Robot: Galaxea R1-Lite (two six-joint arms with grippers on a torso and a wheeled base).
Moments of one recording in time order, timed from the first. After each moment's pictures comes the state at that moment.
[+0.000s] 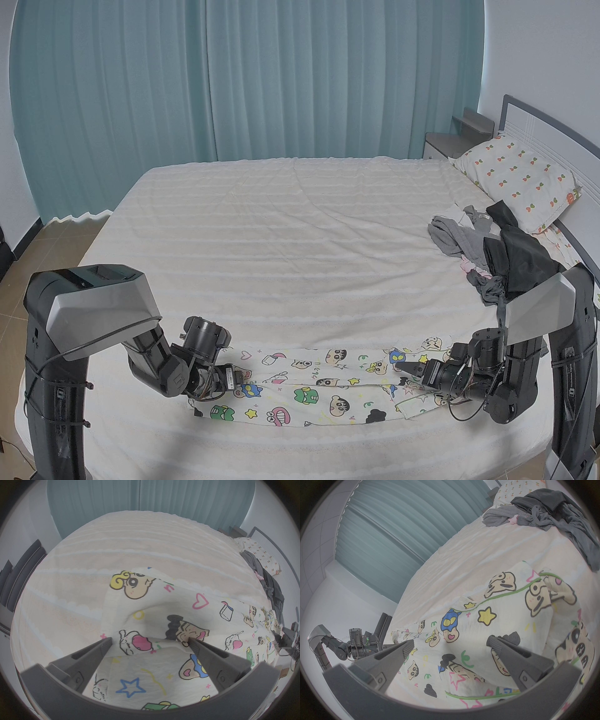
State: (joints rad) left arm -0.36 2.36 -0.83 -0.52 0.19 -0.47; right arm 0.23 2.49 -0.37 -1.55 0.32 0.62
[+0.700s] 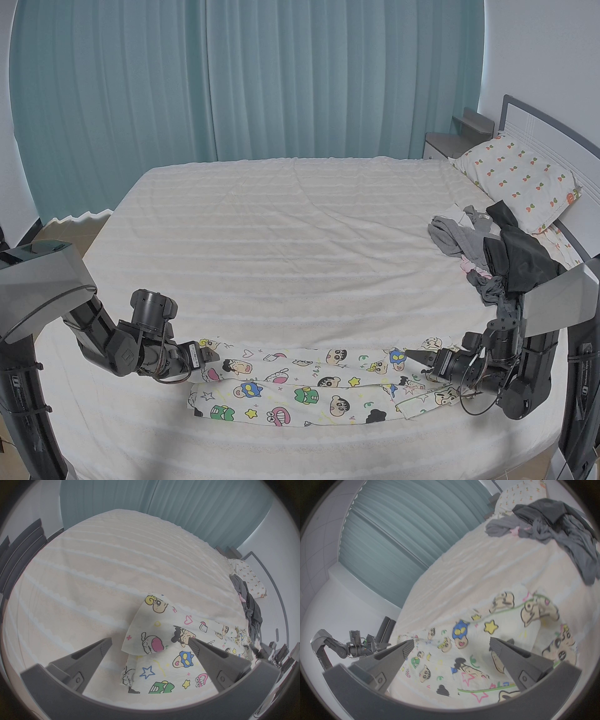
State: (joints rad) left arm -0.20 2.17 -0.73 -0.49 -0.07 -0.46; right arm 0.20 2.33 -0.31 -1.55 0.32 0.62
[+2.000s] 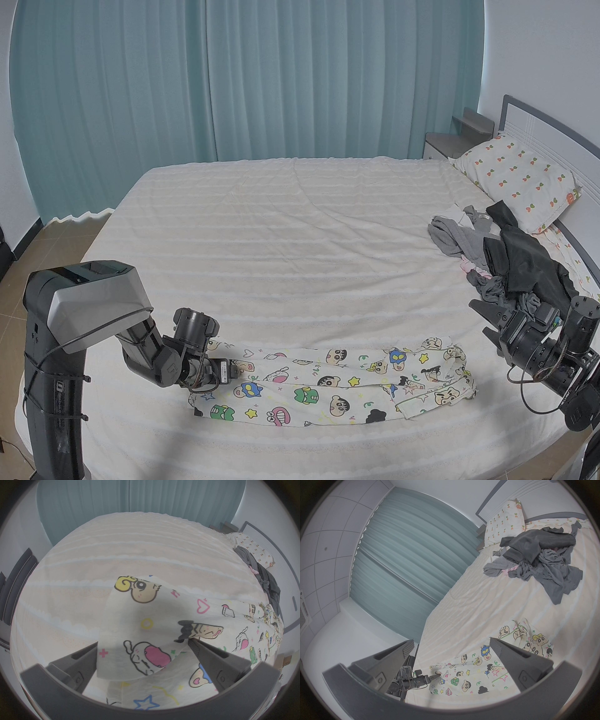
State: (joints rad) left arm -0.31 2.40 -0.88 -0.51 0.11 -0.33; right arm 0.18 1.77 -0.02 -1.55 0.18 0.87
